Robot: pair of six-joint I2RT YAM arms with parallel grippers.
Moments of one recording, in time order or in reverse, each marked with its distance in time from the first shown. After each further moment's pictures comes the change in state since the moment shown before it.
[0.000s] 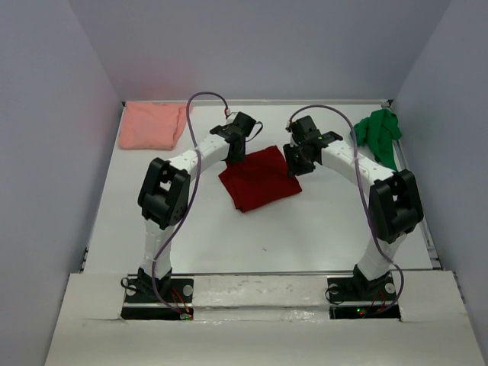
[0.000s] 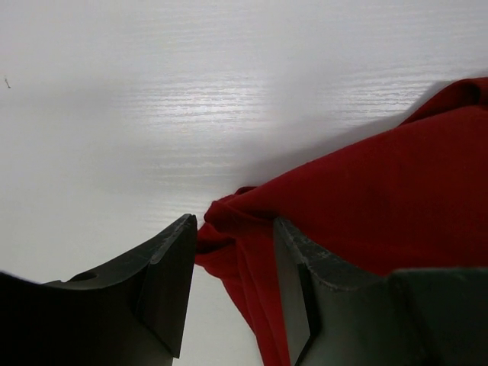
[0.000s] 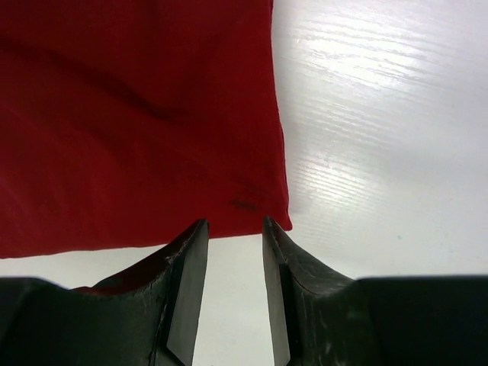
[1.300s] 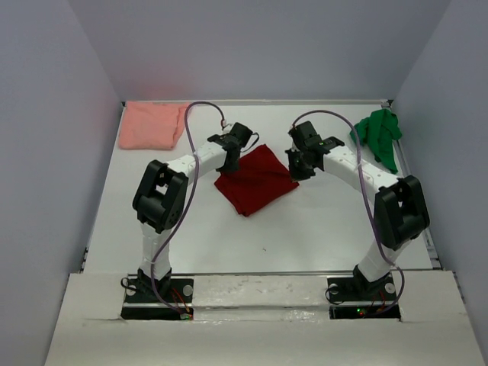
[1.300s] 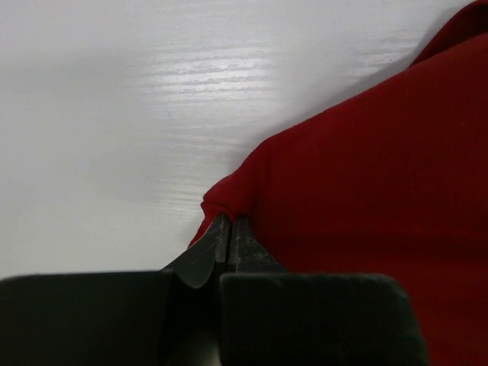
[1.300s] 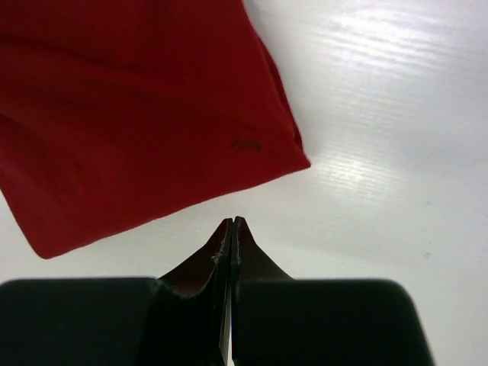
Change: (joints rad) left arm 0.000 -0.053 -0.143 0.019 0.005 -0.014; right arm 0.014 -0.068 -0.057 -0.004 -0.020 0.105
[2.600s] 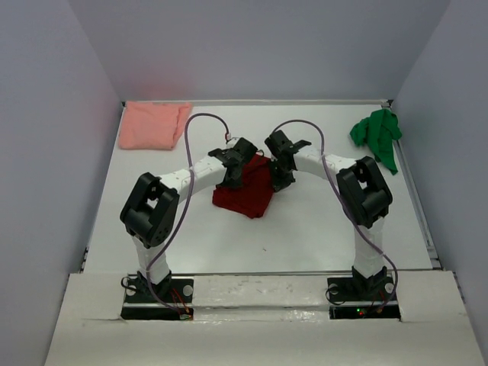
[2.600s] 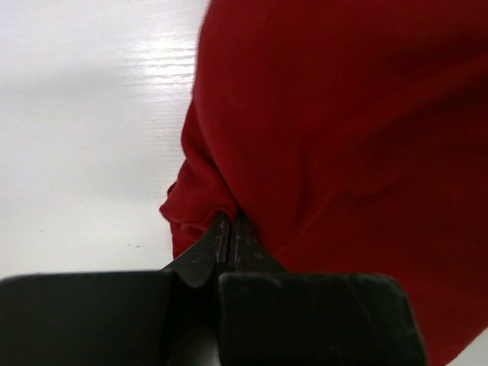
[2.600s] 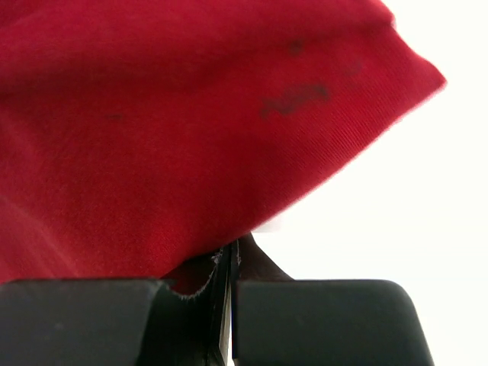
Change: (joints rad) left arm -0.098 -0.169 -0.203 -0.011 0.010 -0.052; right arm 0.097 0.285 0.090 0.040 0.016 0.053
